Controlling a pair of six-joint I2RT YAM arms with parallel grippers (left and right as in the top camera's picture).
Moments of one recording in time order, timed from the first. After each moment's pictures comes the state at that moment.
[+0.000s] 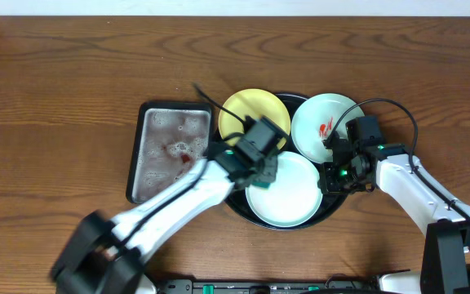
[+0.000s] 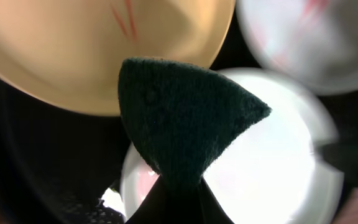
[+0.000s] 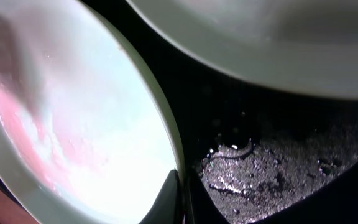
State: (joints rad) left arm -0.75 1.60 1.09 -0.58 -0.01 -0.61; right arm 0.17 1.56 0.80 -0.68 -0.37 0.11
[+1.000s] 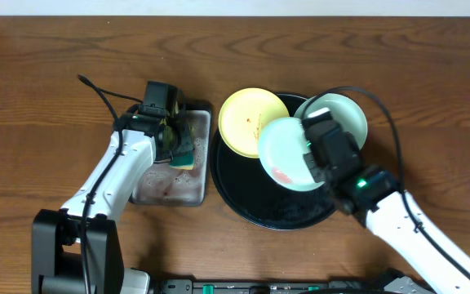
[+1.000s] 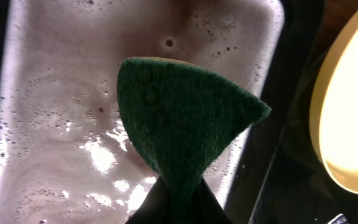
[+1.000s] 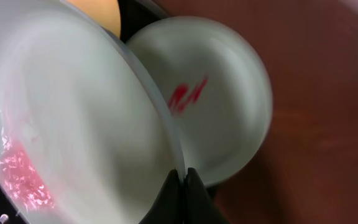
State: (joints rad) left arm -0.17 1.60 1.05 -0.71 0.07 -0.40; right arm 0.59 1.26 0.87 -0.55 0.47 -0.02
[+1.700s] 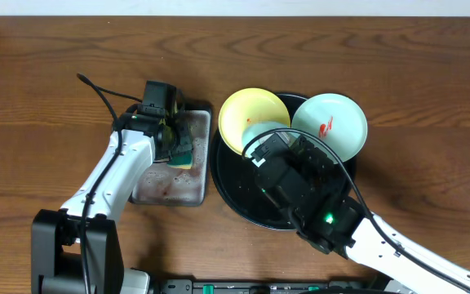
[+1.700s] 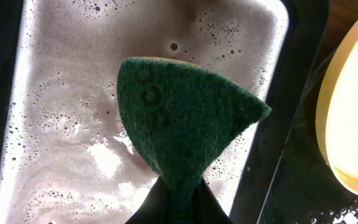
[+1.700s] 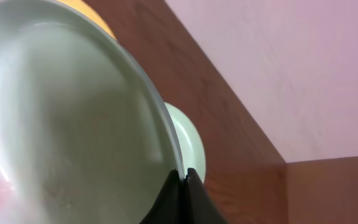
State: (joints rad) left arm -0.17 1.60 1.05 -0.71 0.05 -0.38; right arm 0.94 1.25 0.87 -0.41 0.88 -0.26
